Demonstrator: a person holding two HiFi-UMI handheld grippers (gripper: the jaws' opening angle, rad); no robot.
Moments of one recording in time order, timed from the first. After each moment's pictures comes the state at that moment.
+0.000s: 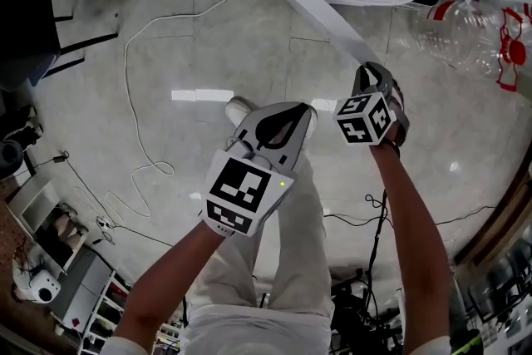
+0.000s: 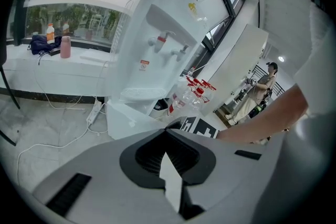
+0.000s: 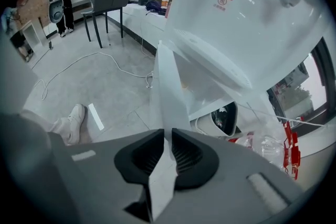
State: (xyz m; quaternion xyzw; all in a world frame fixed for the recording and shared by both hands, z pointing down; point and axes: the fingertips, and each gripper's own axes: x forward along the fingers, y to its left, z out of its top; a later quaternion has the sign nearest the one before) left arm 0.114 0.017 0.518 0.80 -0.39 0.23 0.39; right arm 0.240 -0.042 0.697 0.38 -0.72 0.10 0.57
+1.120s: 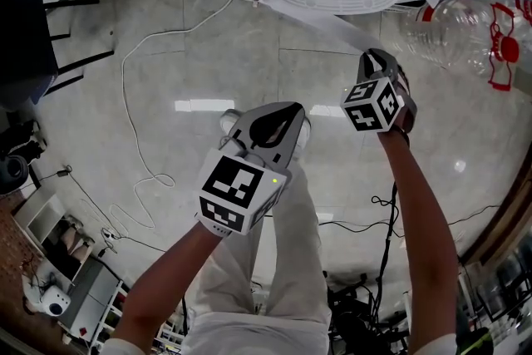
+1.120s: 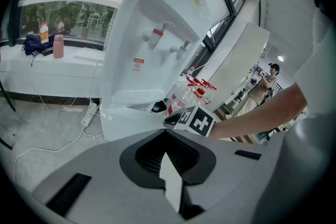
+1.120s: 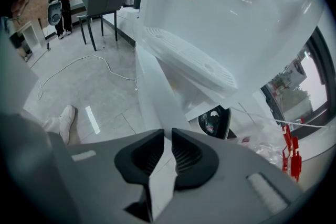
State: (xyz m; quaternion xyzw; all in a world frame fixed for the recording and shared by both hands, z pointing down) left arm 0.144 -0.013 0.527 0.81 -0.38 0.24 0.39; right arm 0.281 -0.104 0.696 0.39 -0.73 0.09 0.55
